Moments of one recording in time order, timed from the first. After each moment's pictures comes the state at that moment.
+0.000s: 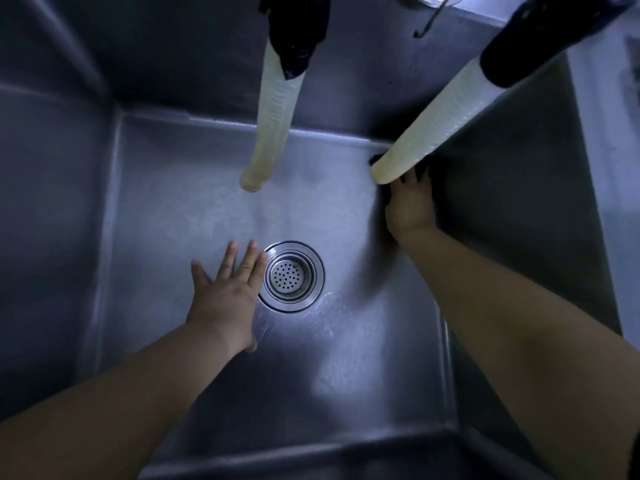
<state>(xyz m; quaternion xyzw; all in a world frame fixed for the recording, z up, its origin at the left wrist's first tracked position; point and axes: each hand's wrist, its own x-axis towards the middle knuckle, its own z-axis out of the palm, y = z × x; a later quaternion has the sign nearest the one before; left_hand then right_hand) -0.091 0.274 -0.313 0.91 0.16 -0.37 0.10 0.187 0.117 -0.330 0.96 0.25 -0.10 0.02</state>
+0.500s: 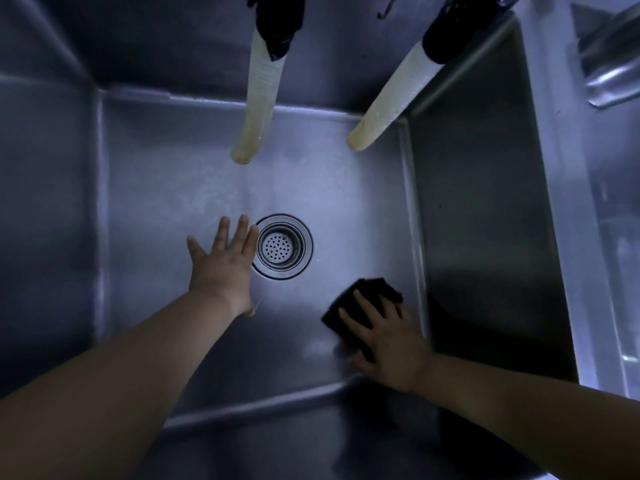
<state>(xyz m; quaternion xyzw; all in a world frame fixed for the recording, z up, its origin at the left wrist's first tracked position) -0.090 0.274 -0.296 0.91 0.14 -0.39 0.09 -0.032 -0.022 -0.286 0.84 0.46 -0.26 0.16</state>
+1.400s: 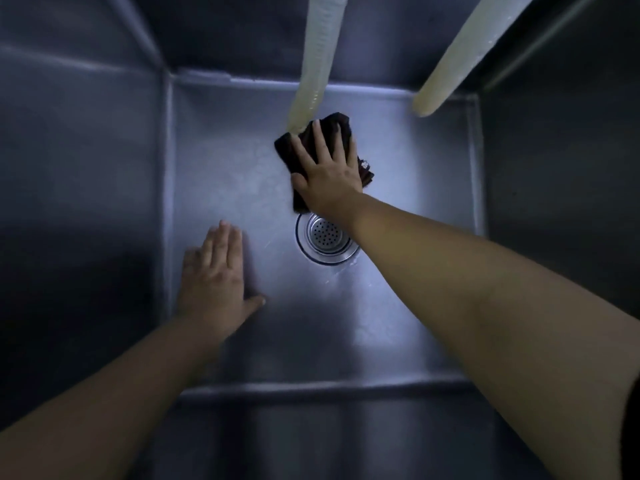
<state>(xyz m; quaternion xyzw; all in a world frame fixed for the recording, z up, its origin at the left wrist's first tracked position) -0.176 0.289 -0.299 0.92 0.28 -0.24 0.11 0.056 0.236 -0.346 0.89 0.43 -0.15 0.05</state>
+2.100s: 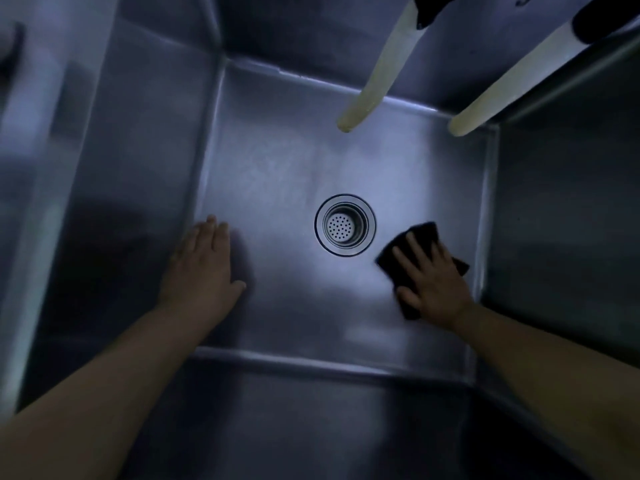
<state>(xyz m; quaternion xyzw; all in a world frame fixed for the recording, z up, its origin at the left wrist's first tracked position) -0.209 0.295 -0.247 0.88 0.38 -0.25 0.15 0.042 0.019 -0.323 0.81 0.55 -0.18 0.08</state>
